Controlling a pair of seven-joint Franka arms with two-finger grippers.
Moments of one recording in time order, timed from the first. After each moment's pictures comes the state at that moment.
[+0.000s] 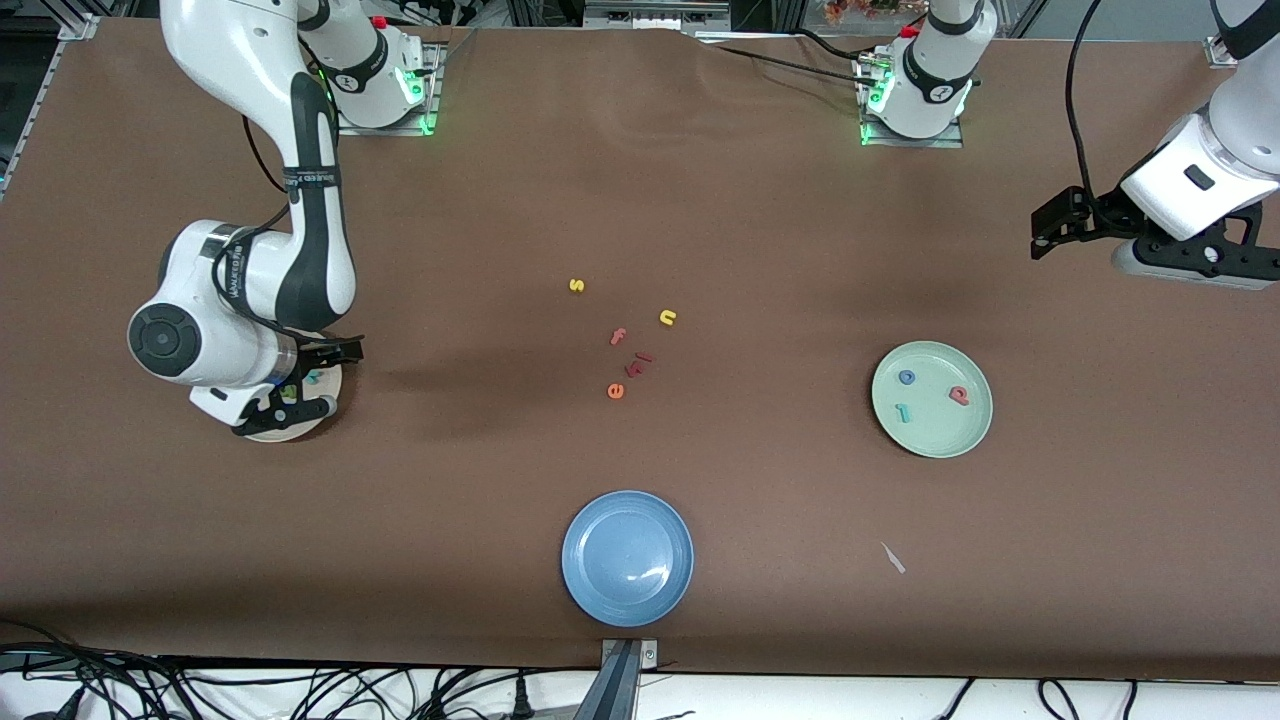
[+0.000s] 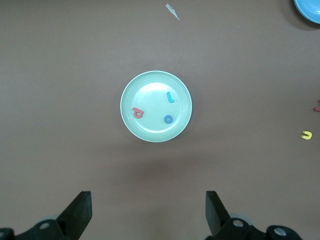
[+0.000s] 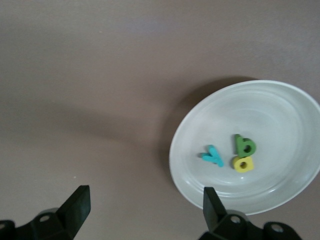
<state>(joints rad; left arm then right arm) -0.05 -0.01 -0.03 -1.67 0.00 1.62 0.04 0.82 0.62 -0.82 -1.77 0.40 1.93 -0.39</state>
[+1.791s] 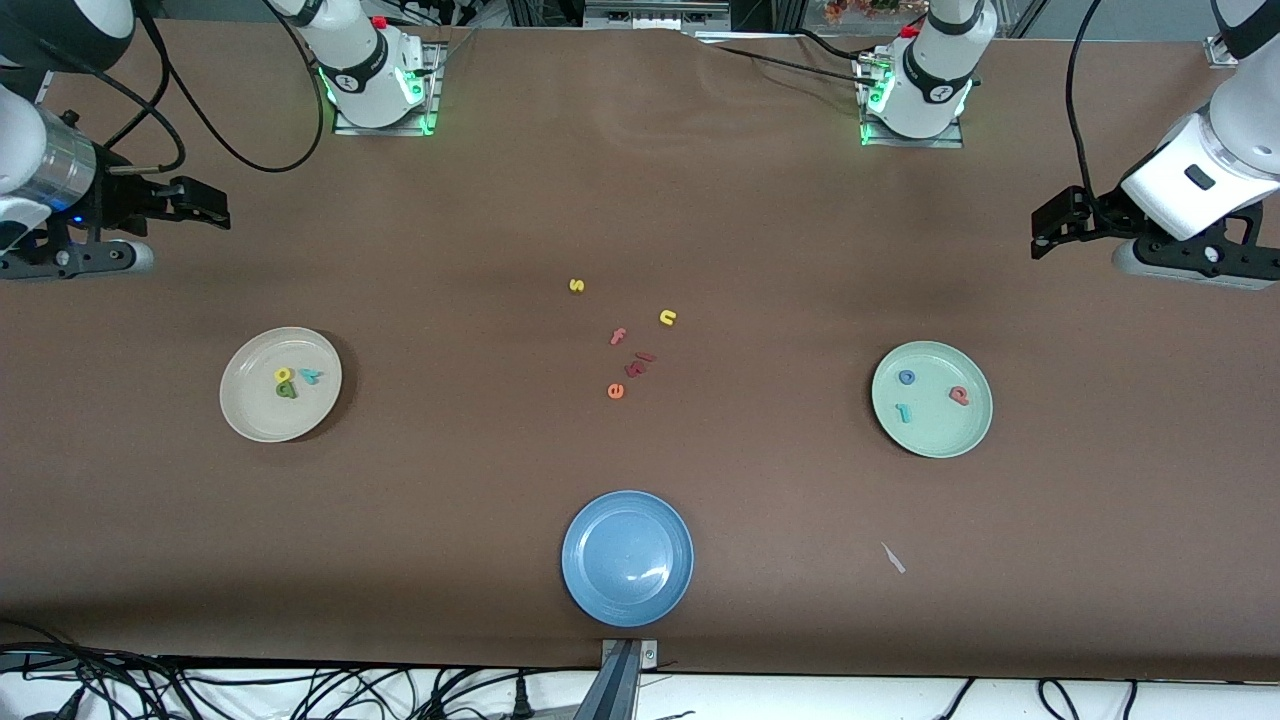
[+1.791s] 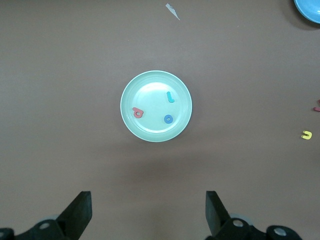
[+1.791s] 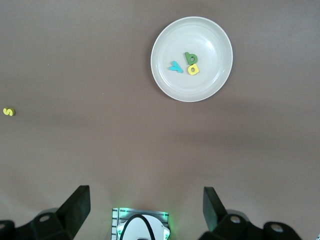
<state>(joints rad) -0.05 -0.01 -0.03 -1.67 0.00 1.62 0.04 0.18 0.02 -0.14 -1.67 -0.03 1.47 -0.07</state>
